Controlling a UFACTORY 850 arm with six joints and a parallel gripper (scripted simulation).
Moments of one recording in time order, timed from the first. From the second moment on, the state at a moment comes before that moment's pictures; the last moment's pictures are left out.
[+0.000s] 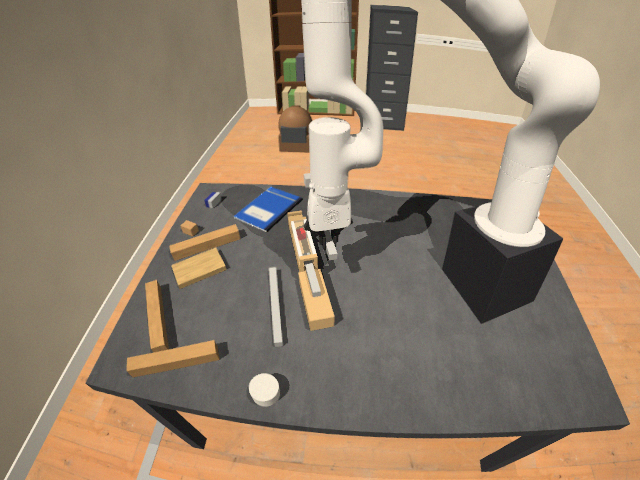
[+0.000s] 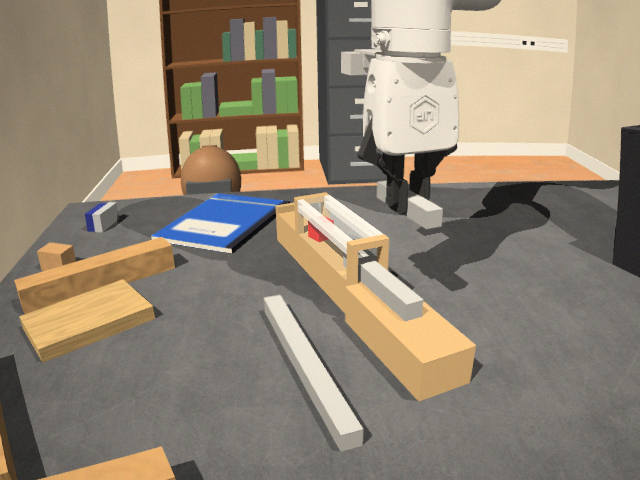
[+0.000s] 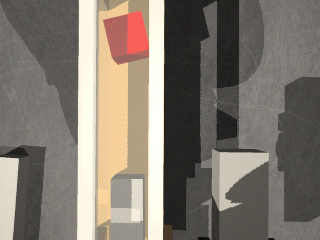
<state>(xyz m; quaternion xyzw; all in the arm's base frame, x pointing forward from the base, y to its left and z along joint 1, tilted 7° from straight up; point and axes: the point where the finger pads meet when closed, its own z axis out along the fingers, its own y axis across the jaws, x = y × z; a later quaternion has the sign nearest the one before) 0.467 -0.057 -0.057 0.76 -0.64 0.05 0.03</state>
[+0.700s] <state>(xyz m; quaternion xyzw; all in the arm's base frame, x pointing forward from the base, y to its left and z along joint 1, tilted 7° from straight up) 0.489 0.112 -0.119 0.77 -0.64 0.05 0.03</state>
